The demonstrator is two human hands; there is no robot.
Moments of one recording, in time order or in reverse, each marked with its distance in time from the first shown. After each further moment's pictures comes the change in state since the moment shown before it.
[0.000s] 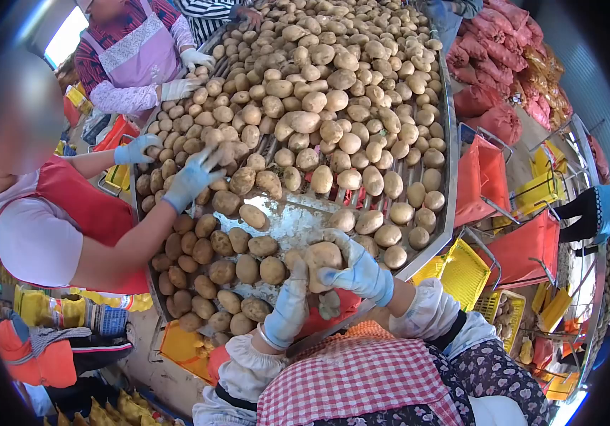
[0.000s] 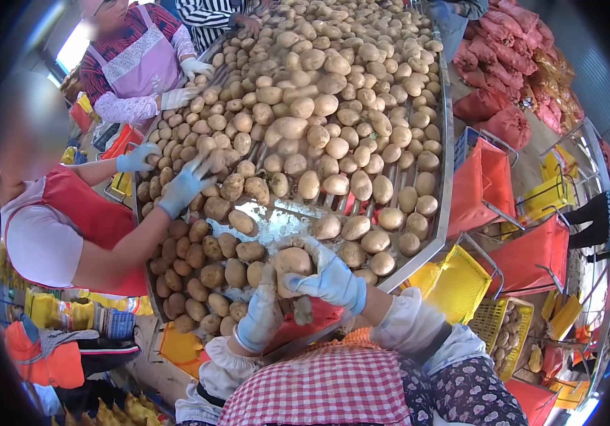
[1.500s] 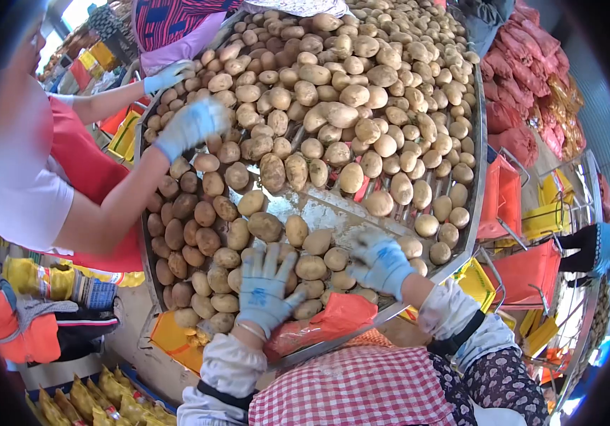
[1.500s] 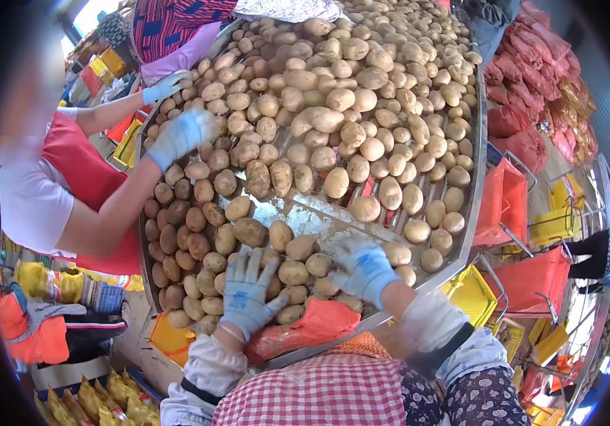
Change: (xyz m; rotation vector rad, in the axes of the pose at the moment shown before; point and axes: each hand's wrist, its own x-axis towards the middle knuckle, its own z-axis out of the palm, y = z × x) left_hand -0.016 0.009 -0.094 1.881 0.412 0.125; right_hand 0.017 0.070 -0.045 -1.240 -0.192 0.061
